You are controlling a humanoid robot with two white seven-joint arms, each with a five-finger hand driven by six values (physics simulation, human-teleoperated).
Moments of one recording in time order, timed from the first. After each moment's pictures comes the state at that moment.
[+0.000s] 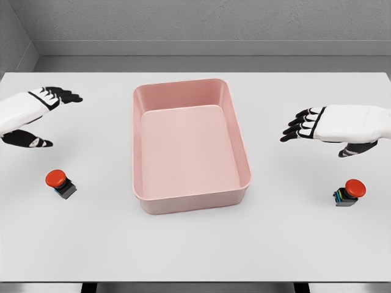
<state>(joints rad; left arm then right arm) -0.32 1.01 -0.37 -1.47 -0.24 -0.61 -0.23 -0.75 -1.15 0.77 -1.71 0.20 -0.61 0.61</state>
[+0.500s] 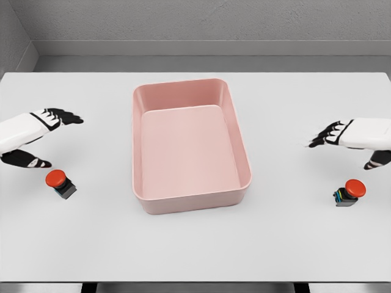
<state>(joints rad) -0.21 1.08 -0.37 -1.53 -0.18 -0.61 -0.23 -0.67 -1.18 0.77 -1.50 0.21 -0.61 0.60</state>
